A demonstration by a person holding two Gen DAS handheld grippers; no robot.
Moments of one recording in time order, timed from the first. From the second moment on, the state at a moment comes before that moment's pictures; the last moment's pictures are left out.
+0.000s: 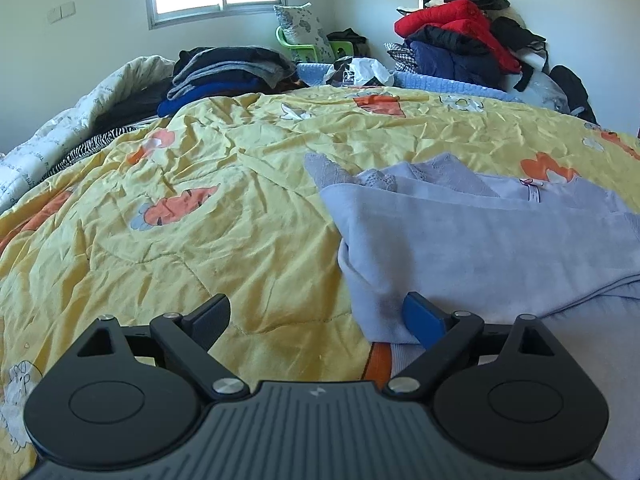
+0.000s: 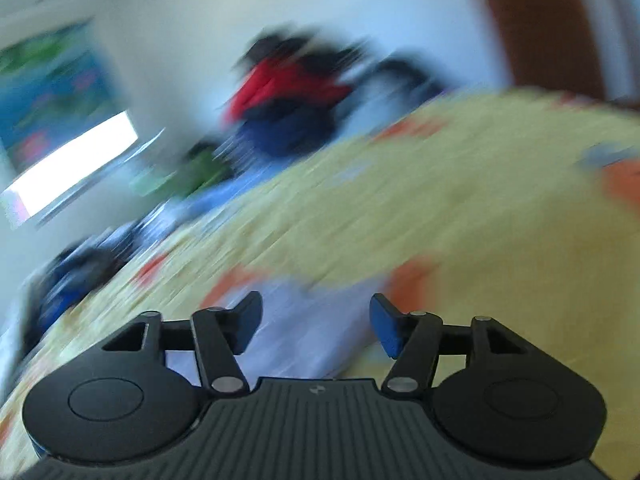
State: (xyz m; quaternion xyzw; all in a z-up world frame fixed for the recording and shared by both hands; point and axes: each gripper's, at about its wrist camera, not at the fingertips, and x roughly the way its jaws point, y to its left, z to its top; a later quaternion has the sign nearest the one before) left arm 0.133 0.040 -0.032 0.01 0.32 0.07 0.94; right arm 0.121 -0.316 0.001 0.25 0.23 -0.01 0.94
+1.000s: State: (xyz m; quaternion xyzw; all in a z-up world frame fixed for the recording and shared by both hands) left arm 0.058 0.028 -0.025 0.01 0.33 0.03 0.94; right arm 0.000 -0.208 -0.007 0.06 0.31 0.05 0.95
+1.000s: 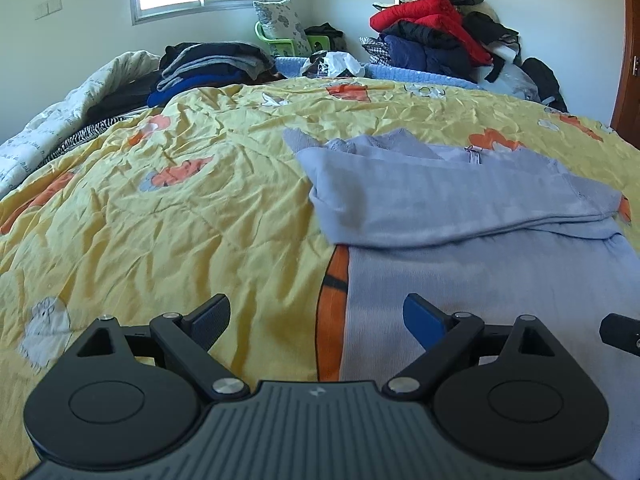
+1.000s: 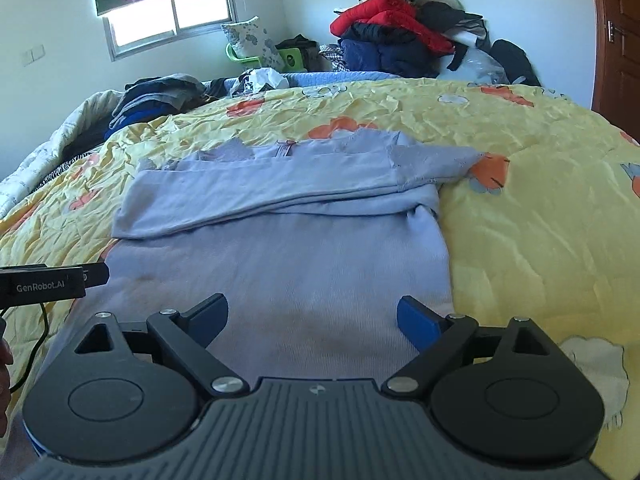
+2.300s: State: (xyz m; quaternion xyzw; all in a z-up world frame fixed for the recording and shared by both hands) left arm 0.021 0.021 -0.051 -0.01 0.33 0.02 0.94; right arm -0.022 -0.183 -0.029 -0.01 0.32 0.03 0.95
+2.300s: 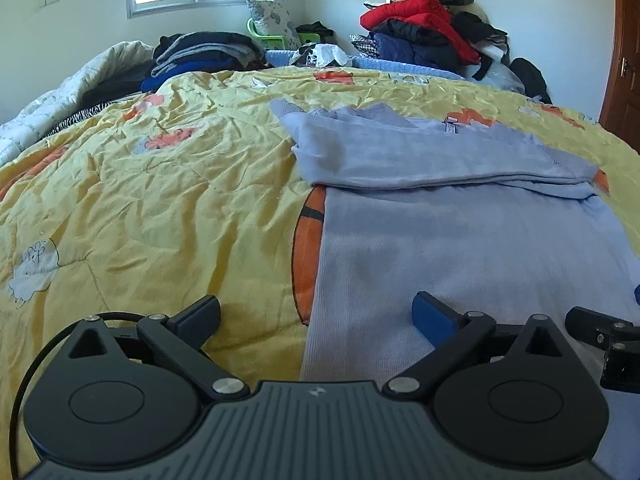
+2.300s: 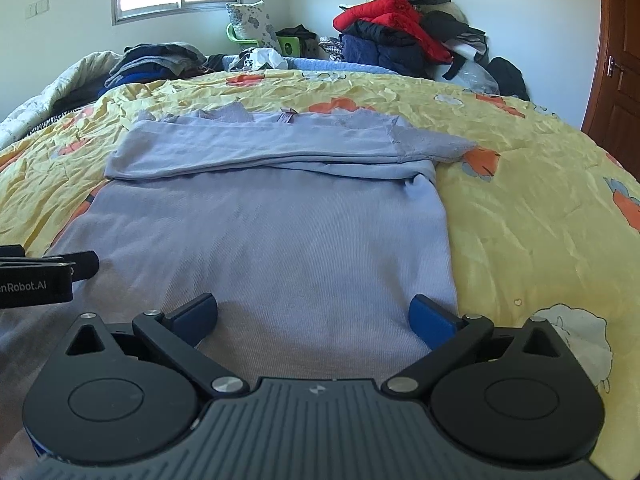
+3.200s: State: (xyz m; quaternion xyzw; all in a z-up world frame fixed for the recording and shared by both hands) left arm -0.040 0.062 -0.032 0.03 0.36 -0.11 0.93; right arm -0.081 -0.247 0.004 0.03 0.29 0.06 0.96
